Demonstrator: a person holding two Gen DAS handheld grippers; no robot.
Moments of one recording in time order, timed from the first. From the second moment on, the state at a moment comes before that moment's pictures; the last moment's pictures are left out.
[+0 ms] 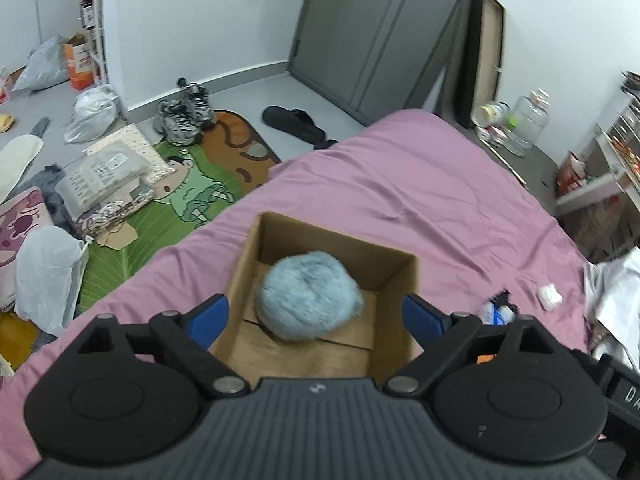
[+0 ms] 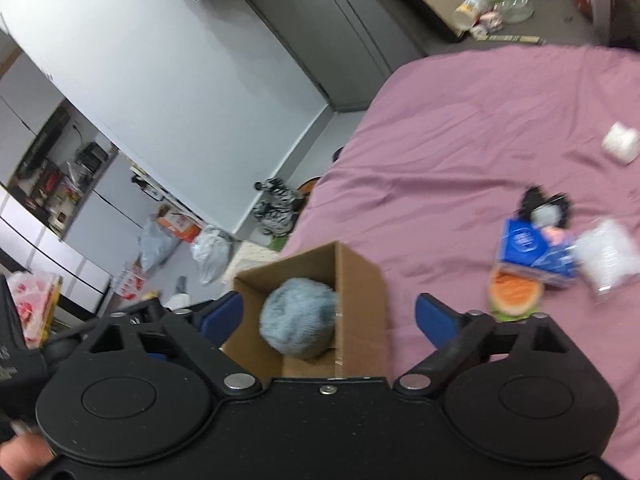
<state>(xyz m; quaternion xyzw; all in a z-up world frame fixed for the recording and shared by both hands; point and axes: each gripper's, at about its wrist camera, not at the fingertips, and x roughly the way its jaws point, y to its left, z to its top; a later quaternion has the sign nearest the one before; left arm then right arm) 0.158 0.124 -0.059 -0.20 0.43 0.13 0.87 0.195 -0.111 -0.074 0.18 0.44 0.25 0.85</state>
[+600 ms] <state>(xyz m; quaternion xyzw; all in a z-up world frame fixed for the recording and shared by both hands) 0.135 0.056 -0.026 -0.16 0.44 0.09 0.88 0.165 -0.177 -0.044 0.12 0.43 0.22 0.87</state>
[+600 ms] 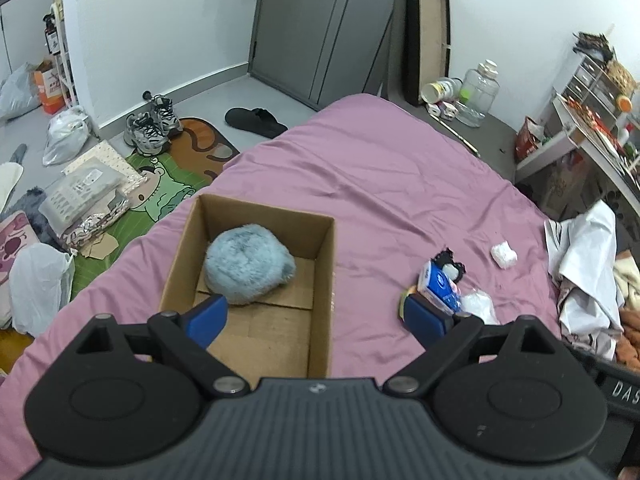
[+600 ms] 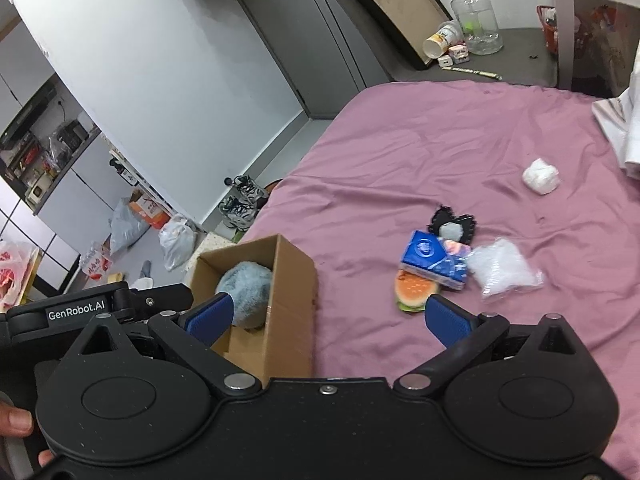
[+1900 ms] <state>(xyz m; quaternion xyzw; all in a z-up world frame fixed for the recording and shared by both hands) 0.193 -0.066 -0.051 -0.12 0.44 0.01 0.89 0.220 -0.291 -0.078 0.13 0.45 0.14 0.87</state>
